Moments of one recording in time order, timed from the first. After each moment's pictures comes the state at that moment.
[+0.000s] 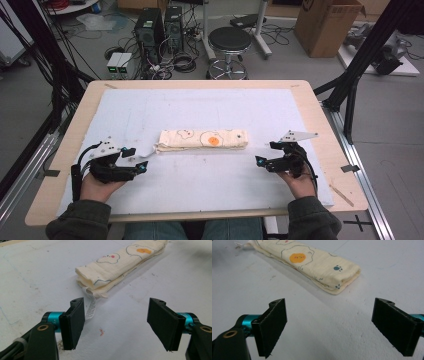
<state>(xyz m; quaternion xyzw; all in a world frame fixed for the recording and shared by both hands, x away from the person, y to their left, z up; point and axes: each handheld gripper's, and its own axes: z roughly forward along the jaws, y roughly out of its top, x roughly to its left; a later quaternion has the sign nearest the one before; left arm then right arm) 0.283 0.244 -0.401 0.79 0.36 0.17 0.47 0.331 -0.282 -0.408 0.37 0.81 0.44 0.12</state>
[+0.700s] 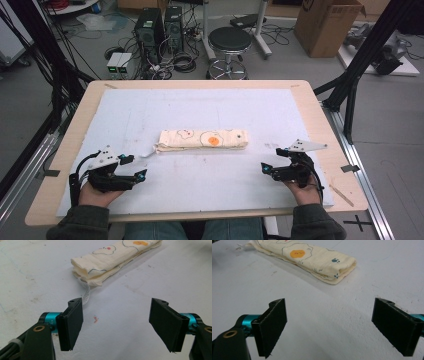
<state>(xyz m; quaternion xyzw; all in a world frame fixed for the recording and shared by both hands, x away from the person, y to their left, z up) 0.267 0.245 -0.412 0.79 0.36 0.17 0.47 0.306 -0.295 -0.415 0.38 0.79 0.46 0.13</state>
